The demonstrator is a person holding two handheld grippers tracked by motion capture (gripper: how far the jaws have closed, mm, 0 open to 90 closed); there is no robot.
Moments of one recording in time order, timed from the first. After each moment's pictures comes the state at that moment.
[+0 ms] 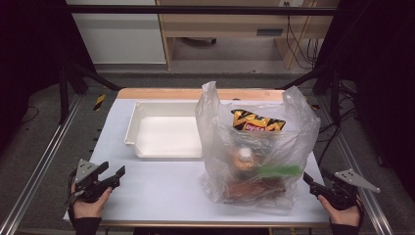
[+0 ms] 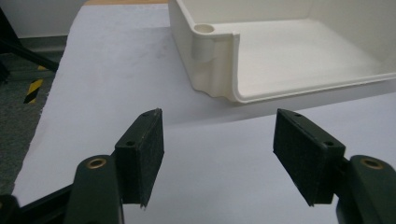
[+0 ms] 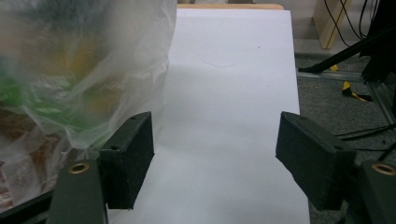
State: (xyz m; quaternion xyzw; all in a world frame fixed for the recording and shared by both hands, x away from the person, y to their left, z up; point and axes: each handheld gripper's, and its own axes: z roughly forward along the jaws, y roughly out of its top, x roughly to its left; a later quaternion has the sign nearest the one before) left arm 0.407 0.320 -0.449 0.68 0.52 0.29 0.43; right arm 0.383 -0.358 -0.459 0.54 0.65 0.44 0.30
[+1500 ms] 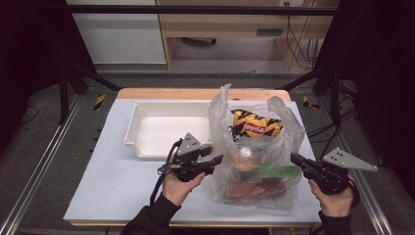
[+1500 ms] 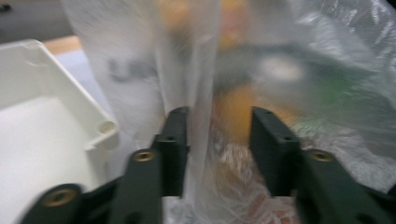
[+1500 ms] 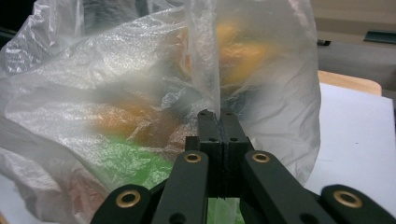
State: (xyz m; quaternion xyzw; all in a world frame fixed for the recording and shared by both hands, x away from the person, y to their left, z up) left arm 0.436 0.069 -0.367 0.79 0.34 0.11 0.51; right arm 0.386 -0.294 -0.363 0.42 0.71 0.51 0.25
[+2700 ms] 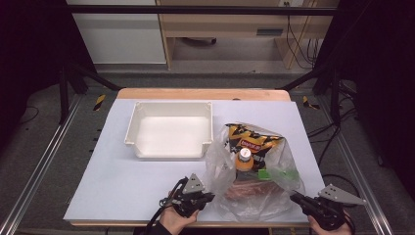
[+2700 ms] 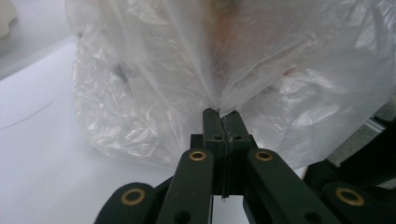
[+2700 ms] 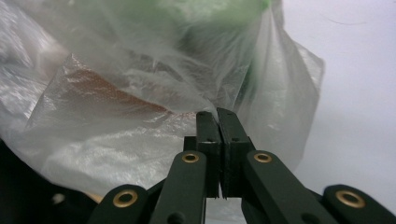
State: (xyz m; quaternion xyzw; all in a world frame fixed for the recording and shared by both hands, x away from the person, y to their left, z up) left arm 0.391 0.081 -0.468 0.85 0.30 0.06 0.42; right arm 0.337 -0.306 -0.448 0.49 0.73 0.44 0.18
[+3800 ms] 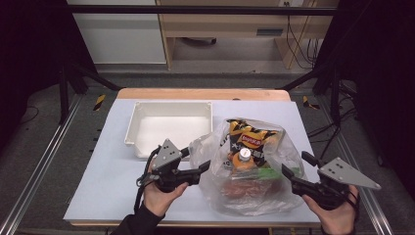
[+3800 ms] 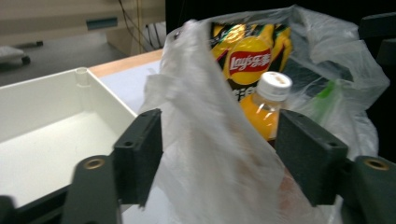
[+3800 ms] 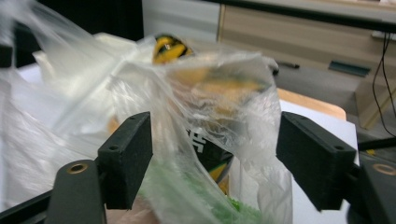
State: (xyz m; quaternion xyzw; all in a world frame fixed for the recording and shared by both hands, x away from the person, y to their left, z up) left arm 0.410 0.112 -0.352 0.76 0.33 0.17 0.54; right arm 0.354 -0.264 -0.342 0.40 0.70 0.49 0.32
